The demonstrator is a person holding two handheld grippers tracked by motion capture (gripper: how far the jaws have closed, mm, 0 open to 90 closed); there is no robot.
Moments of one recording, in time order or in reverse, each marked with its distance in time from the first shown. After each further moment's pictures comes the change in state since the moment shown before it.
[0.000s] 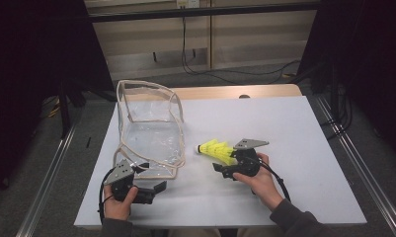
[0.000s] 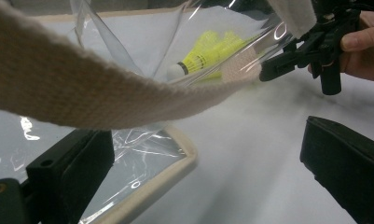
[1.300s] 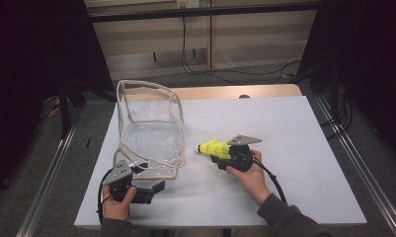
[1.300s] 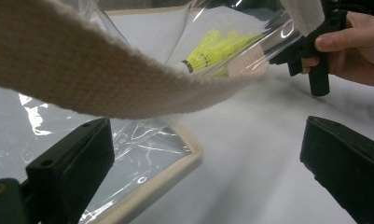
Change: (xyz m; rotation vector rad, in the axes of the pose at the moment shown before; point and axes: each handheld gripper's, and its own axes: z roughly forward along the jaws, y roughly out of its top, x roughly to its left) left arm 0.002 -0.002 -0.002 -0.003 0.009 -0.010; right arm 0.002 0.008 0.020 -0.025 -0.078 0.028
